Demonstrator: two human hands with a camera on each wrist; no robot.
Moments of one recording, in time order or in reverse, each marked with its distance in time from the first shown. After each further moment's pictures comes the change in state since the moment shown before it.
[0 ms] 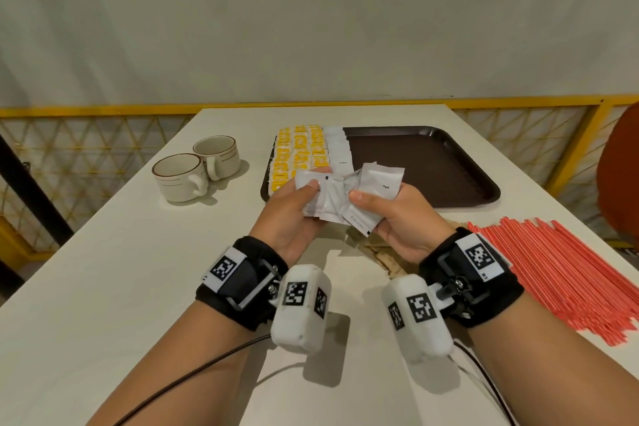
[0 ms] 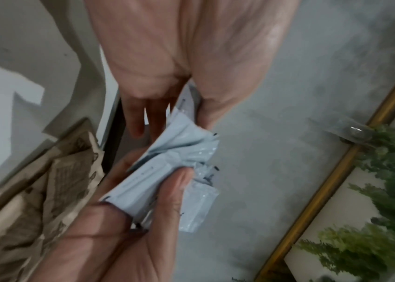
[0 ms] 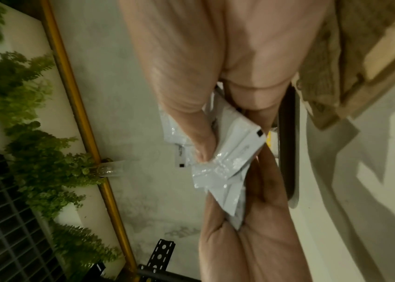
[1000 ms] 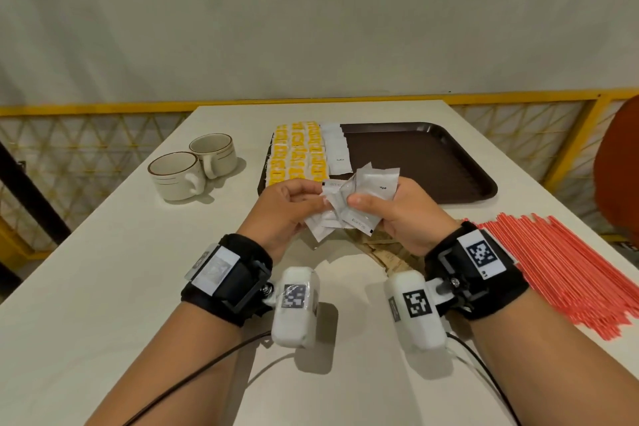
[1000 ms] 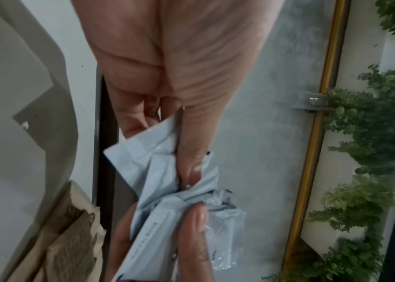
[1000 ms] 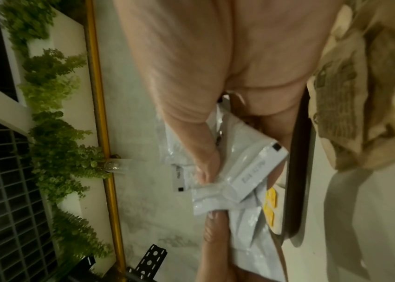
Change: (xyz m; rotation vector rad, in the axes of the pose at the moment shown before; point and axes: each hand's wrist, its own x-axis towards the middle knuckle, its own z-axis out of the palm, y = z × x) left_hand -0.009 0.008 -0.002 0.337 0.035 0.057; right_hand 0.001 -0.003 -0.011 -0.247 -0.093 -0.046
